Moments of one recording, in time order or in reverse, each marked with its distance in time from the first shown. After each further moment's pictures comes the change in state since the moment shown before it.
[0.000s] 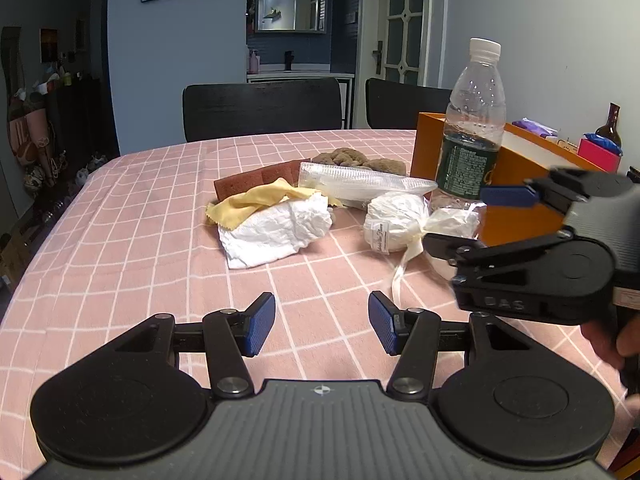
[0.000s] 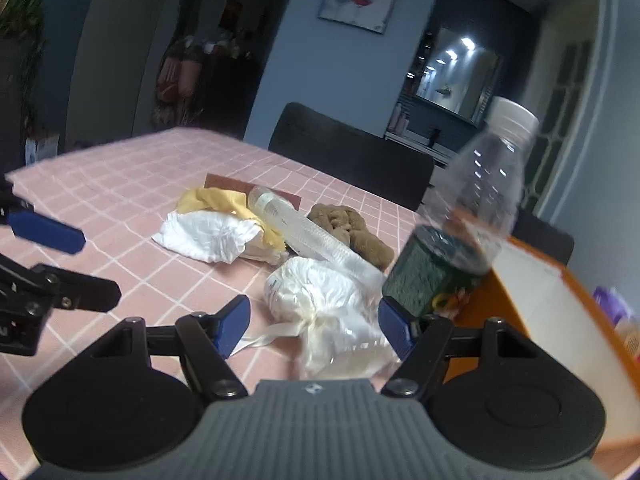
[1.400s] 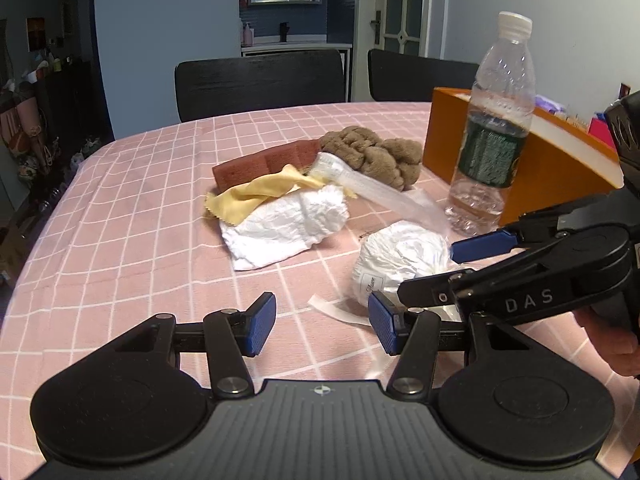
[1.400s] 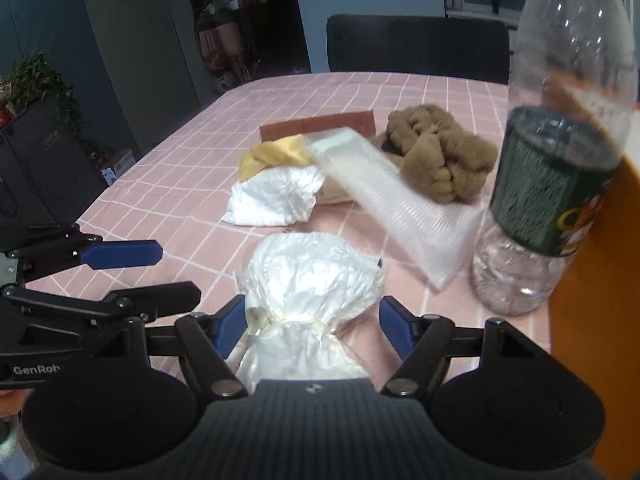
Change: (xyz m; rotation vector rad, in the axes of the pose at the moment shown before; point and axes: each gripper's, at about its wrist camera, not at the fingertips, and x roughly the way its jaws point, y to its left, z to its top) left arm 0.031 0.016 0.019 0.036 0.108 0.004; right arm 0.057 -0.029 0.011 0.323 0.283 0.396
